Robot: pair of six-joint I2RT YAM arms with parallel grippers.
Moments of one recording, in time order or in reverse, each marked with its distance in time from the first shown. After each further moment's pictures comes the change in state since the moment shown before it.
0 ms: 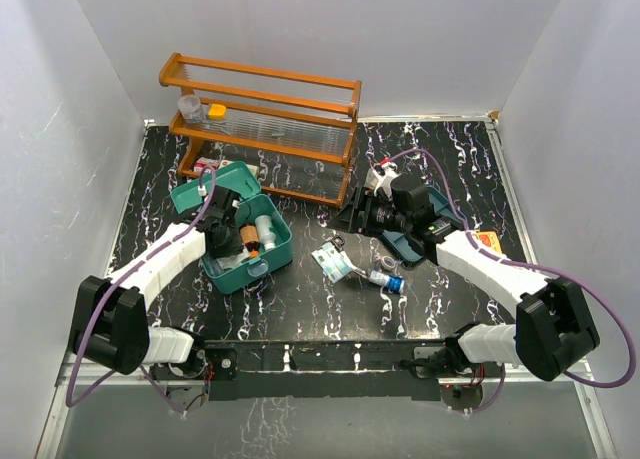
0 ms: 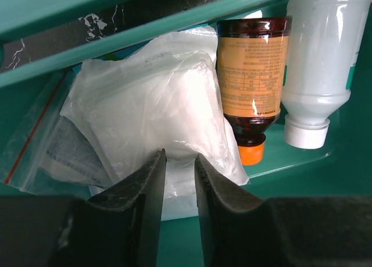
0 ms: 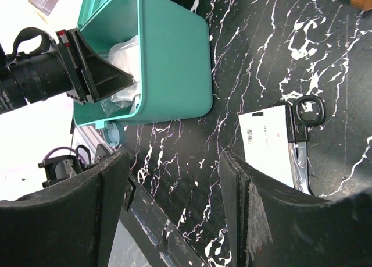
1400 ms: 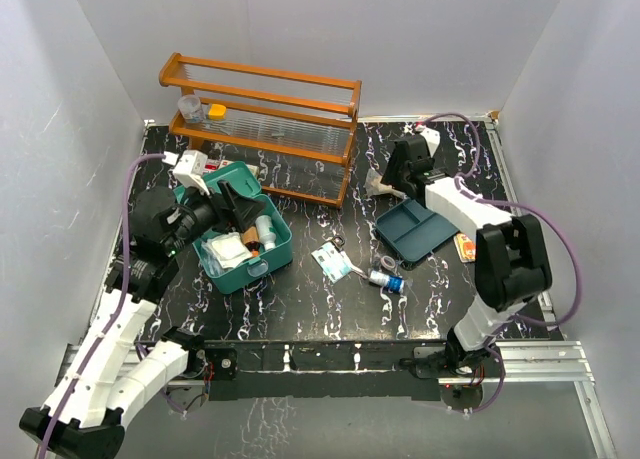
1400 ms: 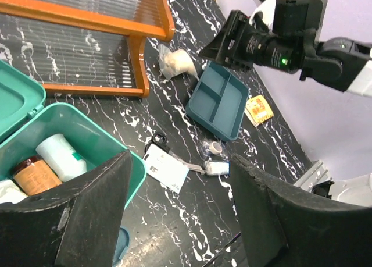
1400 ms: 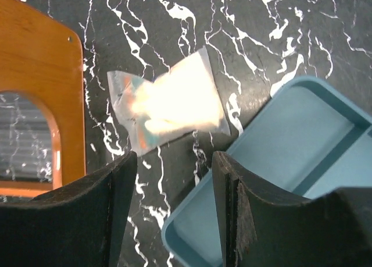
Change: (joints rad) left arm 0.000 -0.541 0.113 0.282 0.547 0.068; right arm -0.214 0.368 0.364 -0.247 0.721 -0.163
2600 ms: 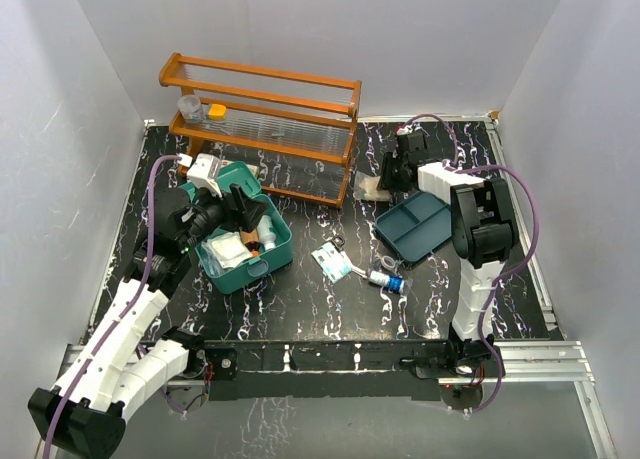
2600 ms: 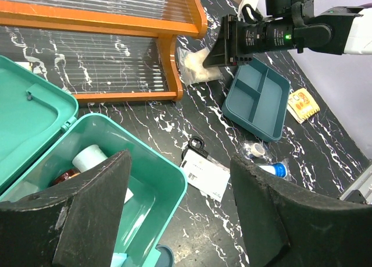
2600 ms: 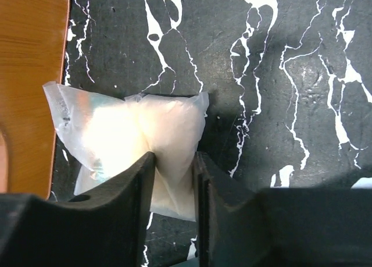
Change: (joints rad) left arm 0.000 0.042 -0.150 0.191 -0.041 0.148; right arm -0.109 0.403 0.220 0.043 -0.393 -0.256
